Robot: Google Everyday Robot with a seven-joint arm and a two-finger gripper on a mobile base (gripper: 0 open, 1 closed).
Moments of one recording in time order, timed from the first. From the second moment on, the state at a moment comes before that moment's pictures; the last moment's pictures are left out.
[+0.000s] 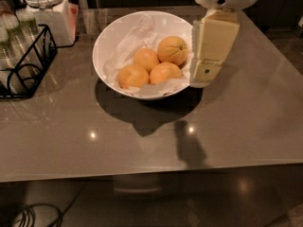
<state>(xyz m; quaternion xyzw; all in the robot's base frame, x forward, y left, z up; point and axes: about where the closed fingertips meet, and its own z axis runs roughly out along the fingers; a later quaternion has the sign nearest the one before) 0.452 -0.076 1.058 -0.69 0.68 -0.09 0.22</state>
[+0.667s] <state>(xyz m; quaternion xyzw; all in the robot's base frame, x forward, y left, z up) 0.475 -0.078 1.070 -0.70 0.67 -0.10 0.23</state>
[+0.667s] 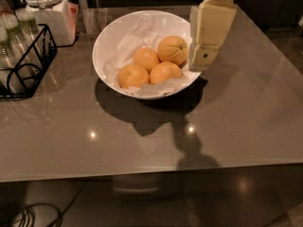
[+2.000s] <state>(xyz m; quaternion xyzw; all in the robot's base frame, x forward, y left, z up) 0.579 -0.084 1.018 -0.70 0.67 -0.01 0.23</state>
